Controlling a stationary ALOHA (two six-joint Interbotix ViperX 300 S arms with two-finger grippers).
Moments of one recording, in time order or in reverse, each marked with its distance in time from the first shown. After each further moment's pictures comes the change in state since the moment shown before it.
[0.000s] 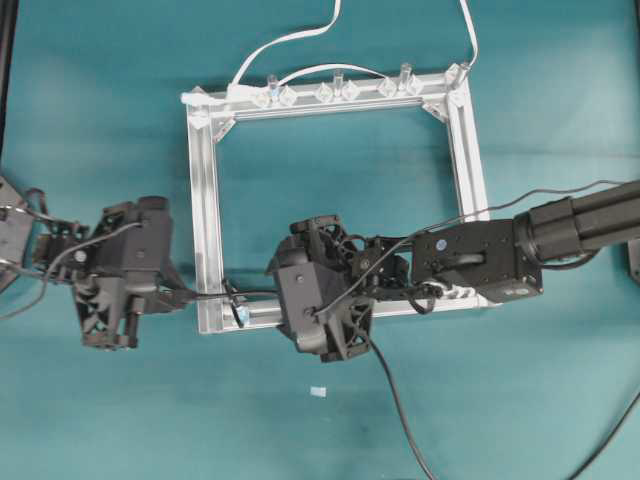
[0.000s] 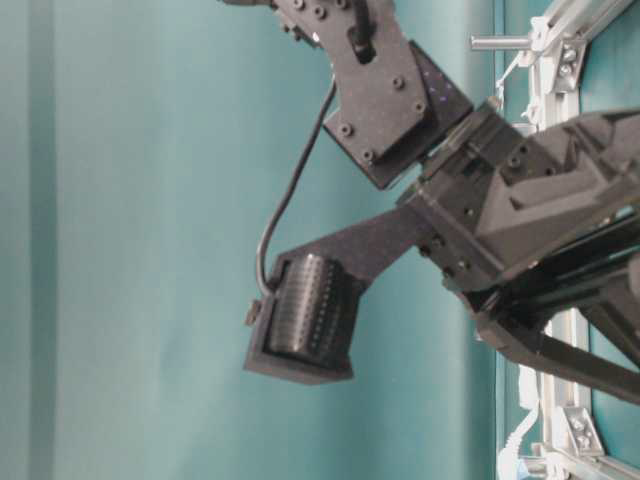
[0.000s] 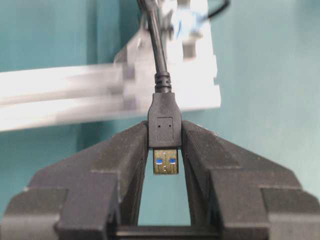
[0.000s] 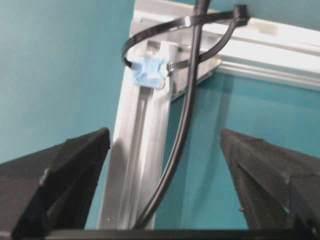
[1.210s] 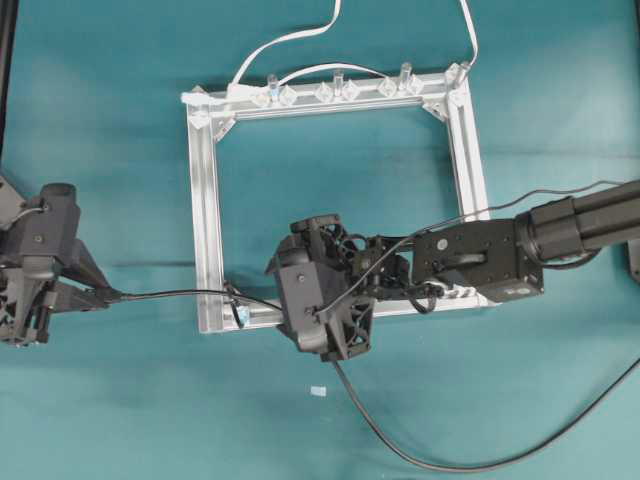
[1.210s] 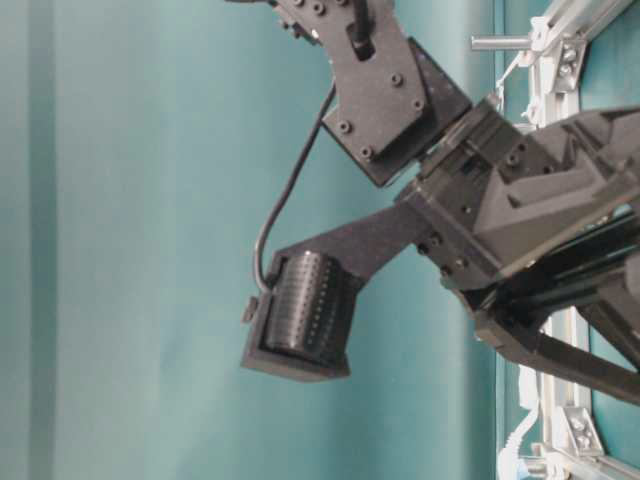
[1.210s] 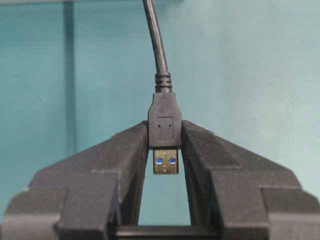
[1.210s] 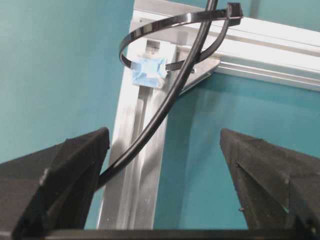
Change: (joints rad) left arm -0.080 -0.390 0.193 -0.002 0.181 -0.098; right arm 0.000 0.000 0.000 -0.002 -0.005 0.000
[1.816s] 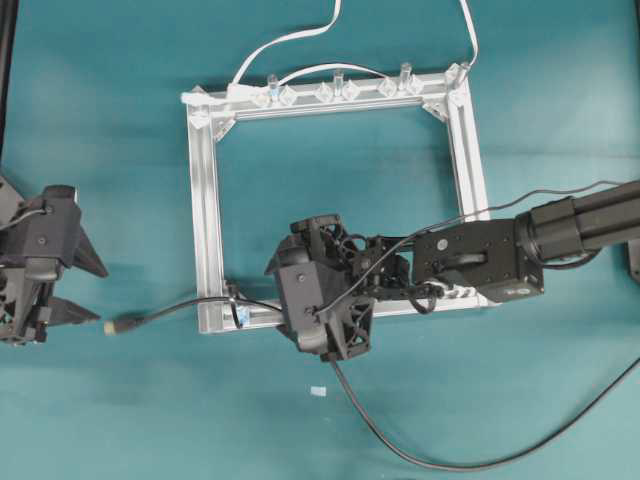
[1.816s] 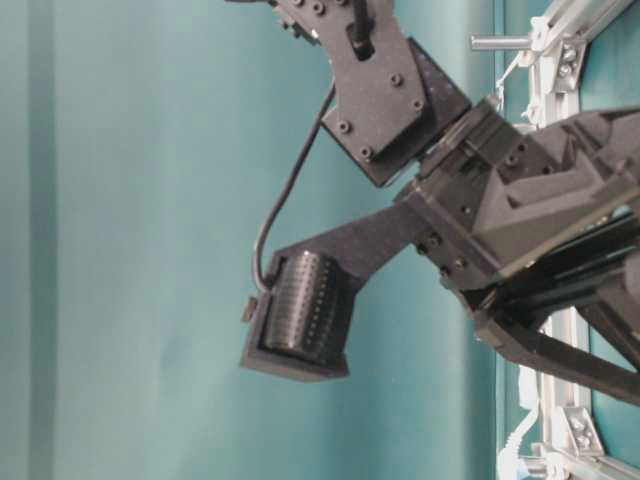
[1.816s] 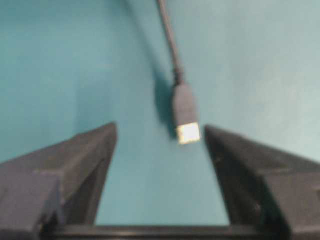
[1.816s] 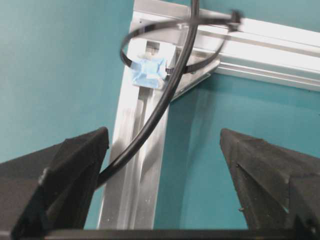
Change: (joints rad) left arm 0.000 0.003 0.005 0.003 0.032 -0.003; right arm 0.000 0.000 0.000 0.002 0.000 0.002
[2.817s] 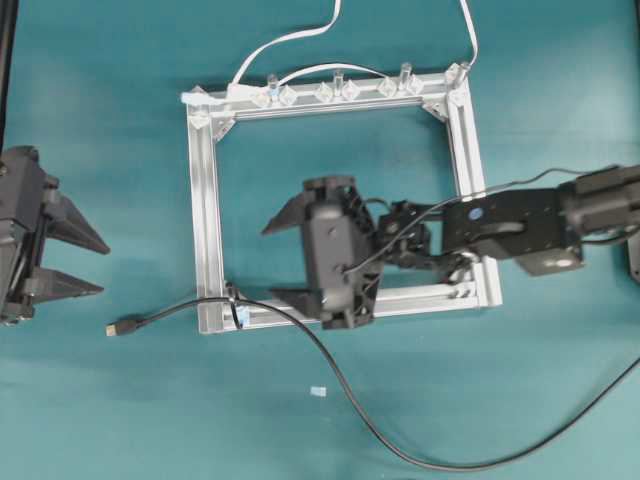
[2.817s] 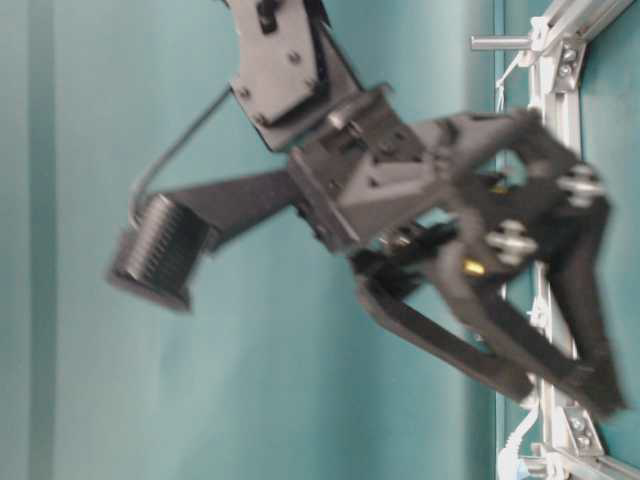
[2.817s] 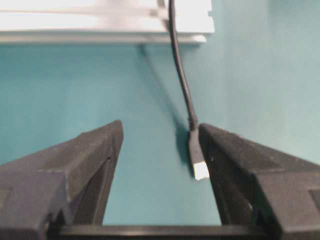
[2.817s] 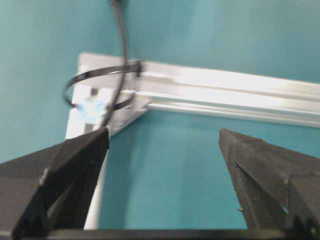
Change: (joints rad) left arm 0.107 -0.207 0.000 0.031 0.018 0.034; right arm -0.052 -0.146 0.084 0.000 -0.124 -0.002
